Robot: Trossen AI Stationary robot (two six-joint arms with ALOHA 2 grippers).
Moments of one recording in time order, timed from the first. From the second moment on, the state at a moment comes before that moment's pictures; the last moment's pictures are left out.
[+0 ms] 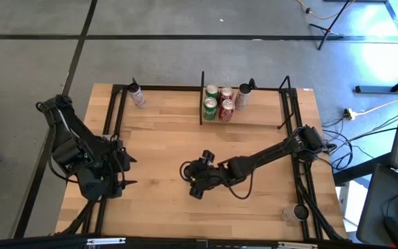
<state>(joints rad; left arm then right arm) -0.89 1.22 1.38 -1.32 -0.57 -0.96 0.36 1.96 1.52 -0.36 0.41 0.51</state>
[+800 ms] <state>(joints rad) -0.88 1.22 1.38 -1.31 -0.68 -0.96 0.33 1.49 1.48 -1.07 0.64 0.70</state>
